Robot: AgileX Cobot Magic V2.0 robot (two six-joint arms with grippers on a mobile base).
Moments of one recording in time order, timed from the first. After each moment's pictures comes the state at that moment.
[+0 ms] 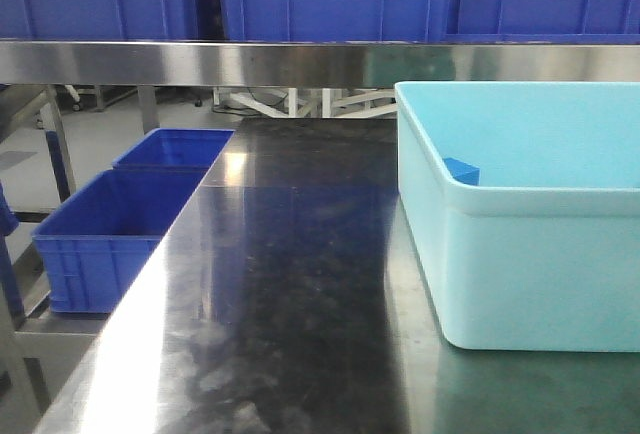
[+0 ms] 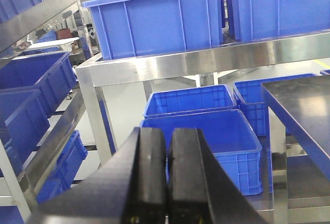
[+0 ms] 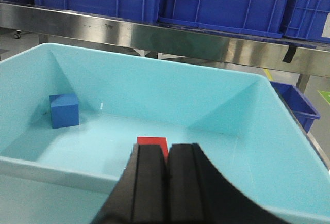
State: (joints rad) left arm -0.02 -0.01 0.01 -0.01 0.03 0.14; right arm 0.07 -0.01 0.03 -0.09 0.08 0.01
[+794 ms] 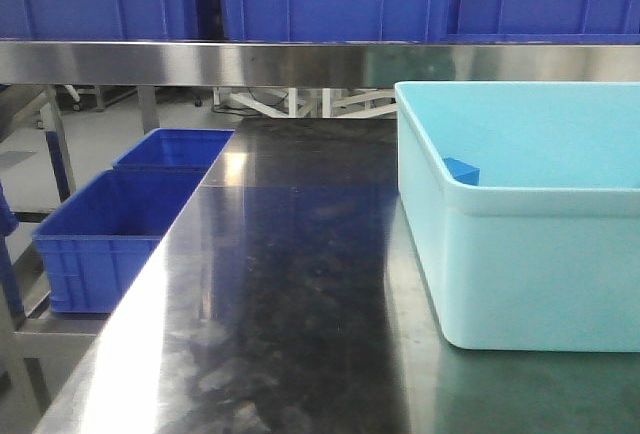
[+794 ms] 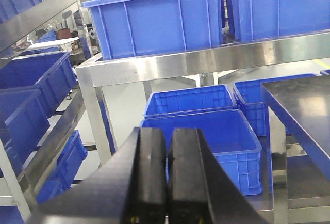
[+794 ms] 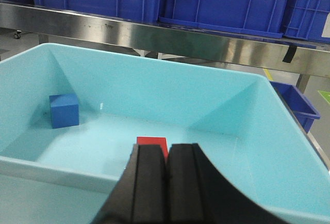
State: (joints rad) left arm -0.02 -0.01 0.01 -0.01 0.03 0.14; right arm 0.07 -0.01 0.03 -0.09 0.08 0.01
